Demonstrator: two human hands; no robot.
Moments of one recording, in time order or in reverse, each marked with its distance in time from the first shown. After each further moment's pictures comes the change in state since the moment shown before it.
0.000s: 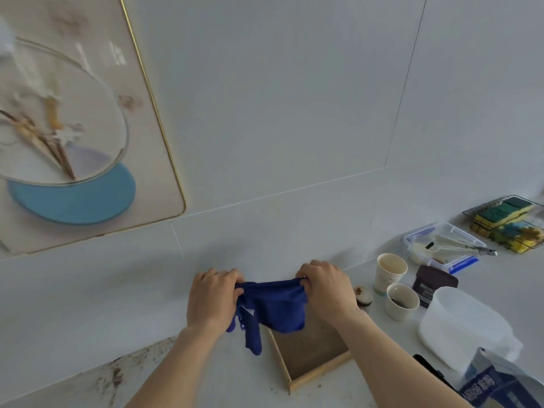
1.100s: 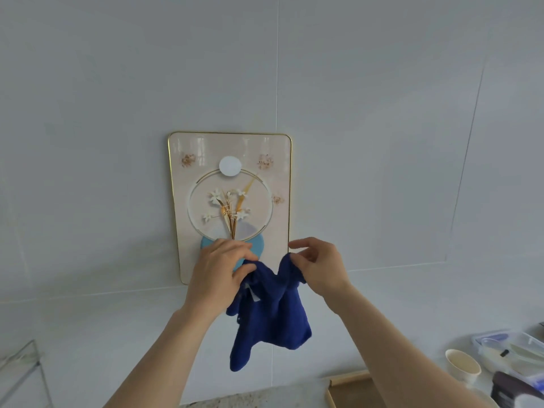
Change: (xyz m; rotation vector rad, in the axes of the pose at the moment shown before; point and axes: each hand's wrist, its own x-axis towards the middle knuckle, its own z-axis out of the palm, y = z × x) left_hand -0.073 -0.116 -0.253 -0.213 0.563 0.160; right_hand -0.002 -0.263 -0.155 0.873 0.117 -0.064
